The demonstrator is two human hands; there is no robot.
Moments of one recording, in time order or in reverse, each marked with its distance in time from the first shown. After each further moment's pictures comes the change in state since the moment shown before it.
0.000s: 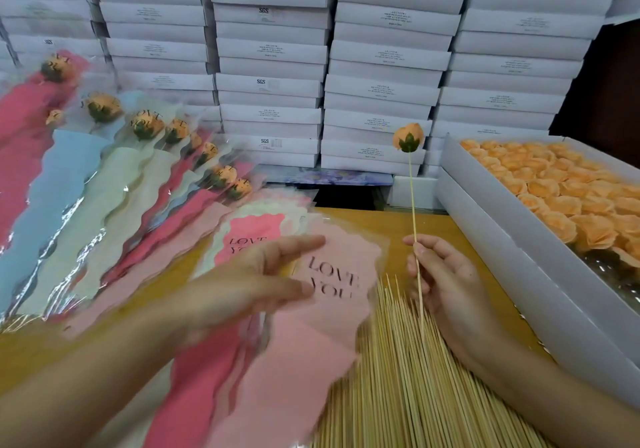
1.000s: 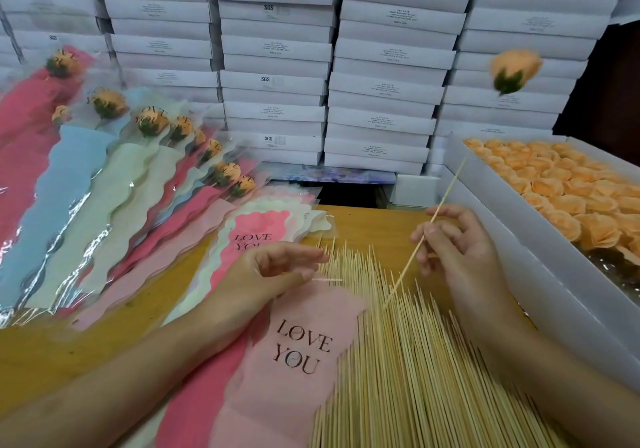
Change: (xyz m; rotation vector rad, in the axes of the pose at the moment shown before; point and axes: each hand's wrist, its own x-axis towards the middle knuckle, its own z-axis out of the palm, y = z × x) left_hand 0.014 -0.041 -0.007 -0.030 0.134 0.222; right_hand 0.005 -0.020 0.005 -0.144 0.039 -0.244
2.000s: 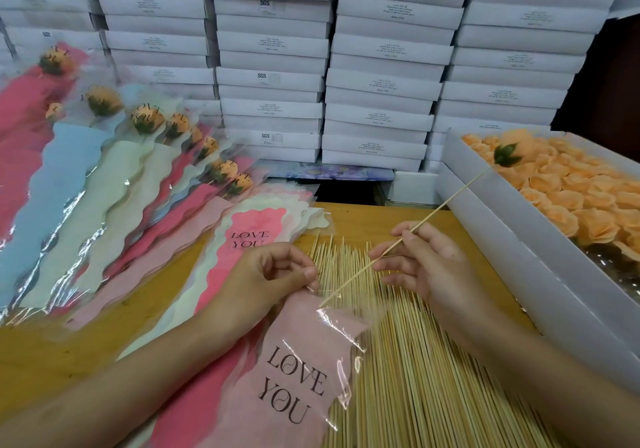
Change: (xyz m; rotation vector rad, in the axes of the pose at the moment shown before) left_hand 0.002 0.004 0.015 0.110 0.083 0.064; right_hand -0.005 -0.003 0.014 0.166 -0.140 0.327
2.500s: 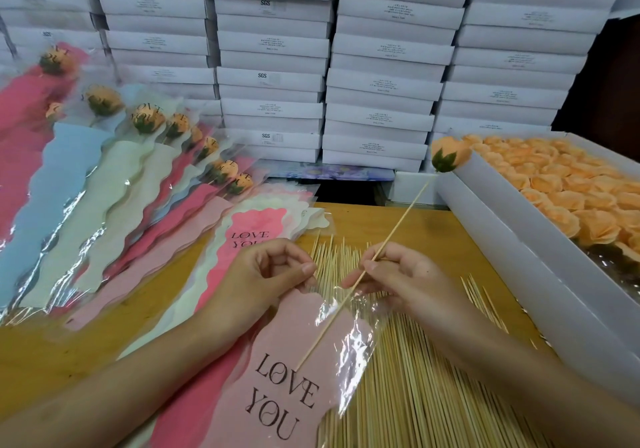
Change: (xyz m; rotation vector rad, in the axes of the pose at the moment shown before) left_hand 0.001 -0.003 -0.002 -0.110 -0.013 0.086; right_hand -0.016 0.000 0.014 -0.266 -0.217 0.102
